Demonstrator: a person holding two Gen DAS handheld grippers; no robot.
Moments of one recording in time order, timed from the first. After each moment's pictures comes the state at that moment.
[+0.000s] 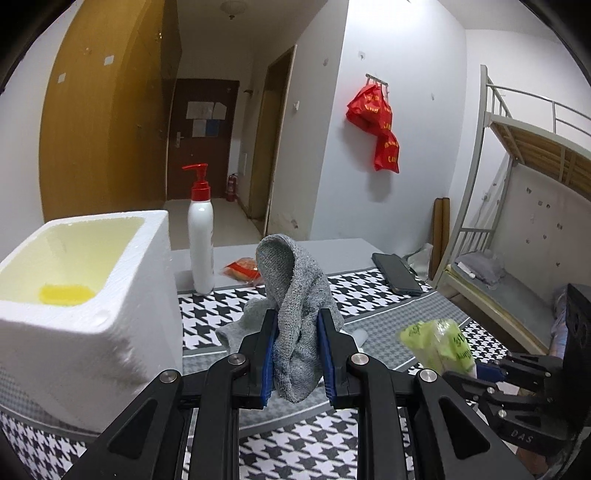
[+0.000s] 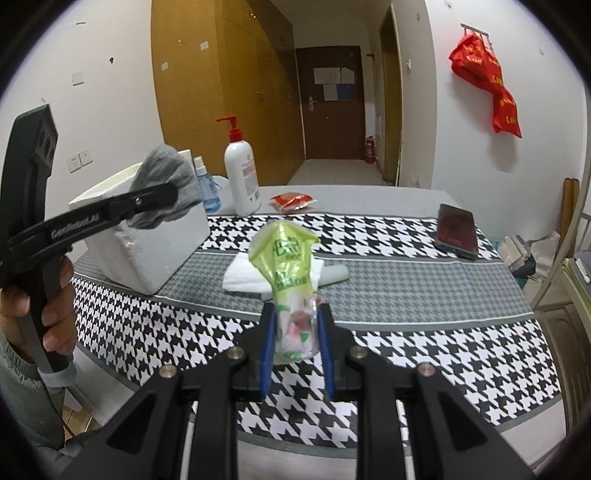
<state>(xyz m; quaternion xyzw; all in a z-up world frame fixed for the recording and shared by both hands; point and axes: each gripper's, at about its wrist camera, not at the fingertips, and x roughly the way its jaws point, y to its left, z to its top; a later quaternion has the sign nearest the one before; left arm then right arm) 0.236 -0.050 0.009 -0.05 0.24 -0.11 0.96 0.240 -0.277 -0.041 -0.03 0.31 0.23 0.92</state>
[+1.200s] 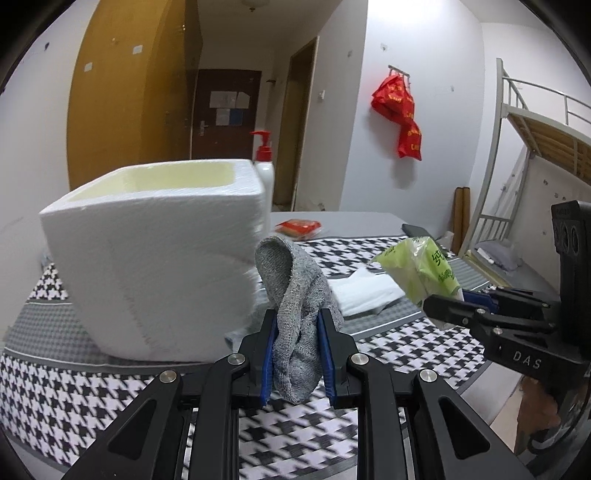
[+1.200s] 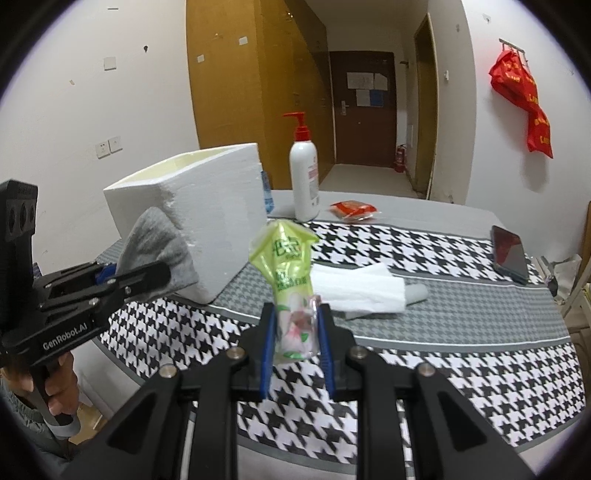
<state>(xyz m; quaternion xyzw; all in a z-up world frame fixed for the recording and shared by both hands) 0.179 0.002 -0.028 -0.05 0.26 -0.06 0.96 0.226 -0.200 -0.040 -0.05 0.30 0.29 0.91</state>
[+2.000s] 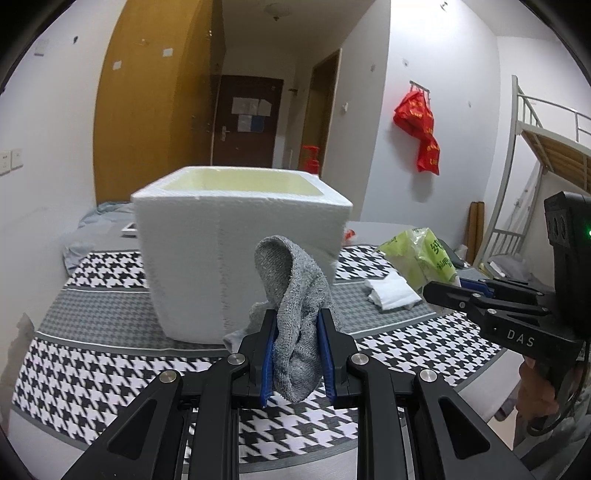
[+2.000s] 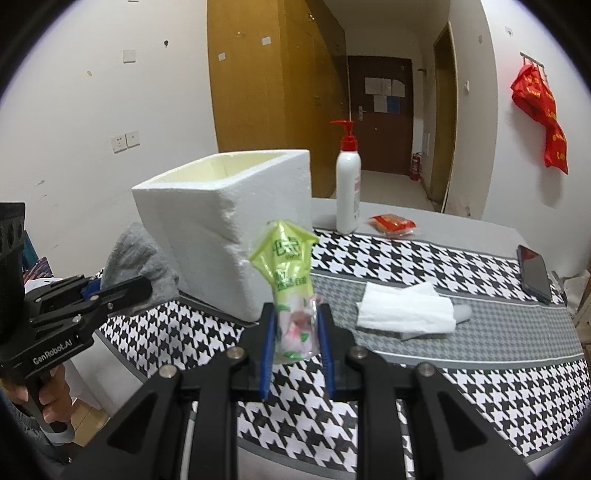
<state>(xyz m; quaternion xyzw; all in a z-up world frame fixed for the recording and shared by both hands) 0.133 0.055 -0.021 -0.06 0.24 -0.03 0.97 0.213 -0.145 -0.030 -0.07 0.29 0.31 0.90</state>
